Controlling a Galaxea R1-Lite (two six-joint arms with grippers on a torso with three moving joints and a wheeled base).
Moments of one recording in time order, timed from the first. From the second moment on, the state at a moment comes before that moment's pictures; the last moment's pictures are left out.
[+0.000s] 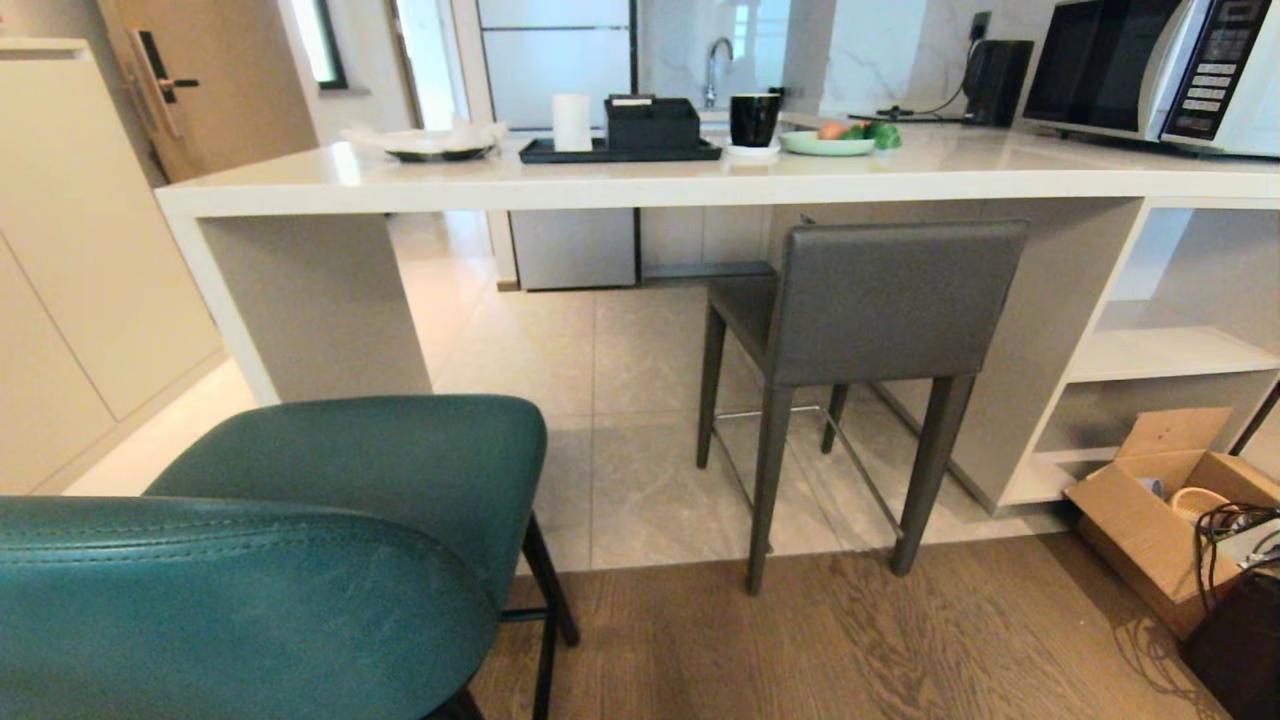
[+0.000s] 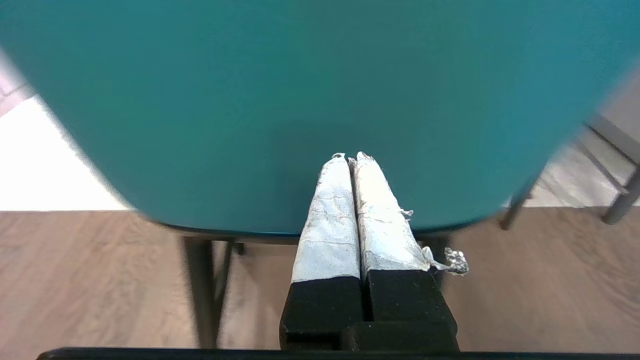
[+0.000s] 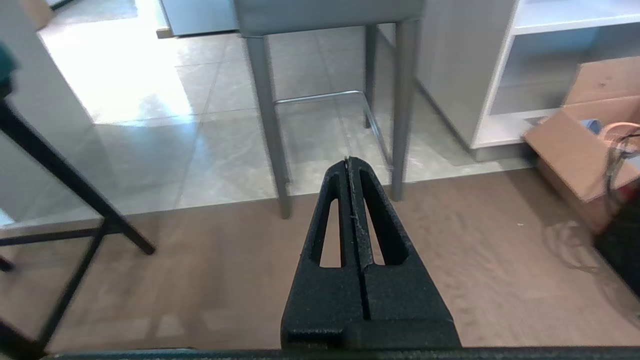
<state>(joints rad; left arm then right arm) 0.00 0.00 0.00 -0.02 0.00 -0.02 0.00 0.00 0.00 0.01 0.00 0.03</state>
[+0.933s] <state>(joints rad) 0.00 0.00 0.00 -0.02 0.00 -0.02 0.00 0.00 0.00 0.01 0.00 0.03</state>
